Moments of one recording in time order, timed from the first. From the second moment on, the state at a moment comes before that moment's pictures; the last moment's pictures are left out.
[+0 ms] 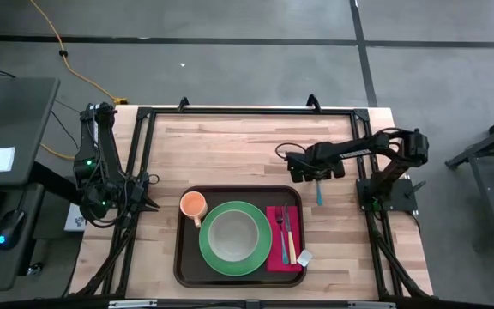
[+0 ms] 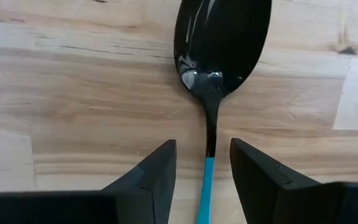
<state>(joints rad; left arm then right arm) -1.30 0.41 0.53 -1.05 -0.78 -0.92 -0.23 1.66 0.83 -0.84 0.13 1.30</state>
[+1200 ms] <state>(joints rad) -1.30 0.41 0.53 -1.05 -0.78 -0.92 -0.24 1.51 0.83 -0.87 0.16 1.33</state>
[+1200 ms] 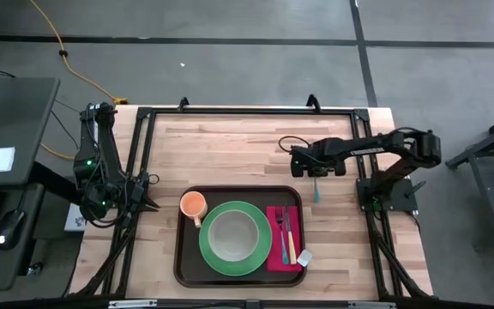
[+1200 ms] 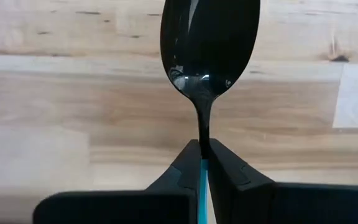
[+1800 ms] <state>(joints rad) -1.30 0.41 0.53 -1.05 -0.78 -0.92 -0.03 1.41 0.84 -0.84 0.00 1.51</state>
